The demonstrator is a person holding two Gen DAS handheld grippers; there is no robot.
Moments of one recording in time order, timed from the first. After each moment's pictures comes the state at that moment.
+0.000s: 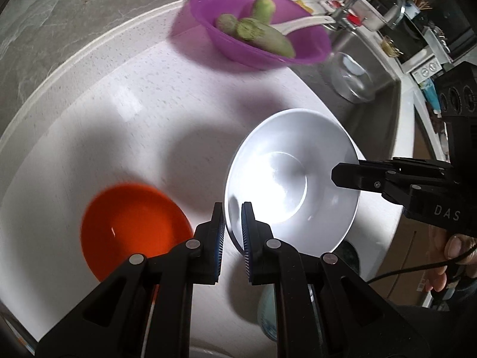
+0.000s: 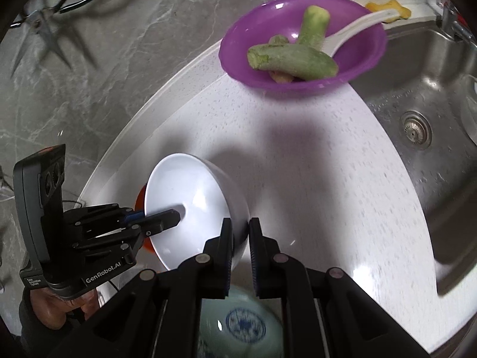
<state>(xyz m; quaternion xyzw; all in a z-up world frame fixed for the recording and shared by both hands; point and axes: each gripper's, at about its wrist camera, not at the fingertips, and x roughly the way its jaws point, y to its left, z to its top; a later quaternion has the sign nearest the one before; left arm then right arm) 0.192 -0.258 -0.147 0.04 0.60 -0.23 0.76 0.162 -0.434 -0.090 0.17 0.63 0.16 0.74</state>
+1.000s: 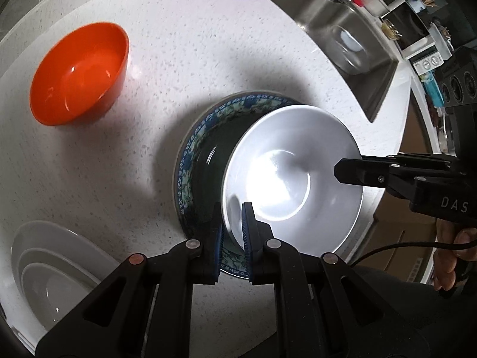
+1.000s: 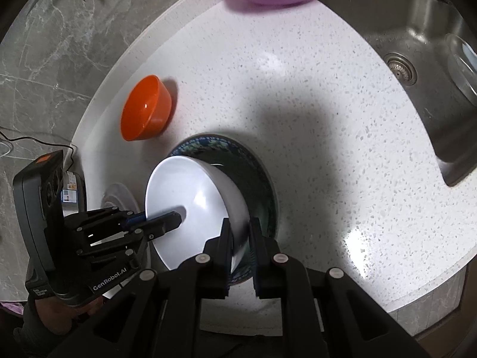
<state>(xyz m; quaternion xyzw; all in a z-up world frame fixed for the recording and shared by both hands) 0.020 -0.268 -0.200 0.01 0.64 -0.21 0.74 0.045 -0.445 -0.110 0.14 0.69 0.17 0.69</state>
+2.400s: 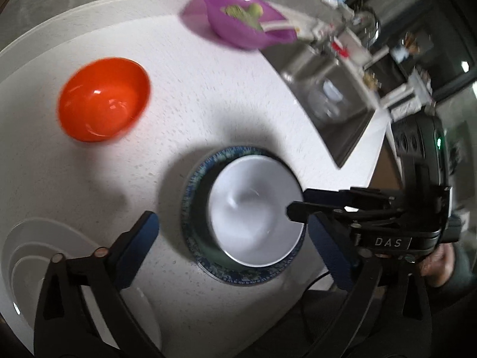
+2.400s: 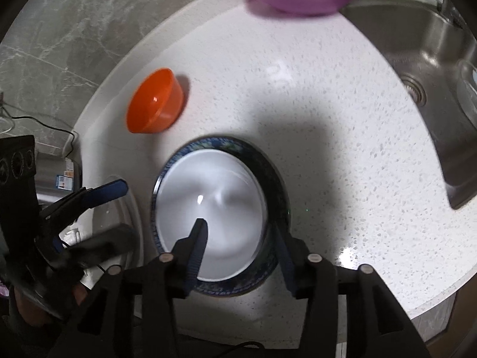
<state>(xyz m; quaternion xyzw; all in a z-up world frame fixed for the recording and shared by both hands) 0.028 -0.226 -0.147 -0.10 0.56 -0.22 0.79 0.047 -0.424 -0.106 0.10 0.66 0.20 0.71</state>
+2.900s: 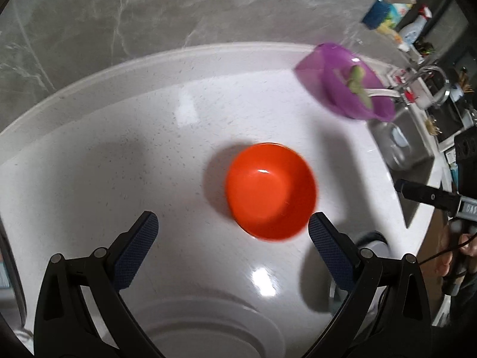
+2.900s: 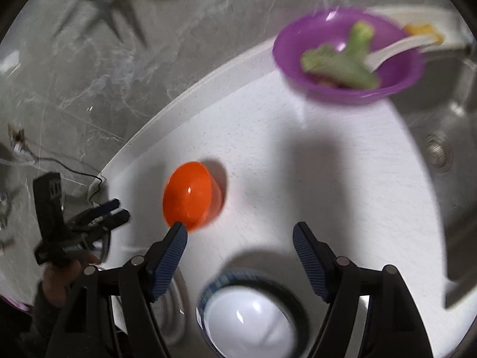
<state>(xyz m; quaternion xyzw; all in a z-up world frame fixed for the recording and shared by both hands) 0.133 -0.098 -0.132 -0.06 0.56 -0.07 0.82 0.164 -0.394 -0.088 0.16 0.62 0.24 0.73</state>
